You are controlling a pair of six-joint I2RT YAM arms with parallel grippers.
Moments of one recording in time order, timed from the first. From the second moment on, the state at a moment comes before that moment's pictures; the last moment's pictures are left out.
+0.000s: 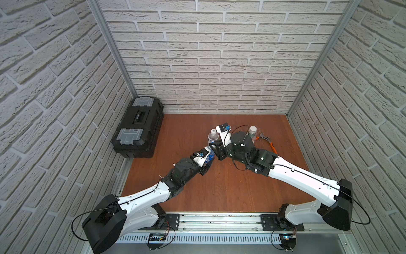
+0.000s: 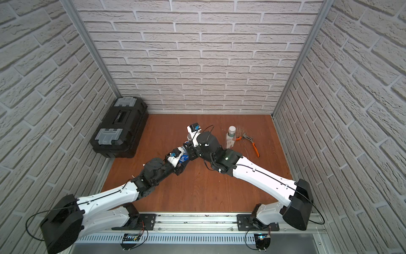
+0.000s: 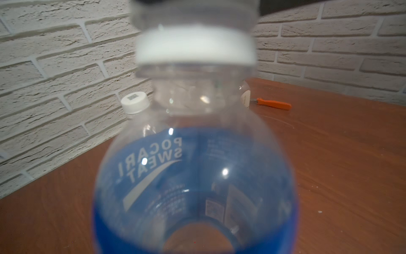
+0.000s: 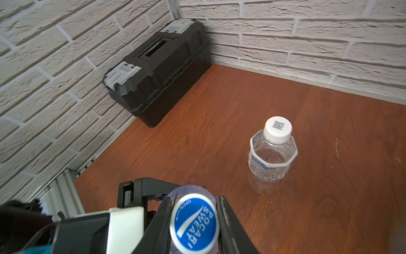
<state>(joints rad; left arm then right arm) -0.82 1.08 0.42 0.46 -0.10 0.18 0.91 1.38 1.22 -0.31 0.23 0.42</state>
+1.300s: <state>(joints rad) -0.56 1.24 0.64 0.13 0.78 0.25 0.45 1.31 1.35 -0.85 -0.77 -0.77</state>
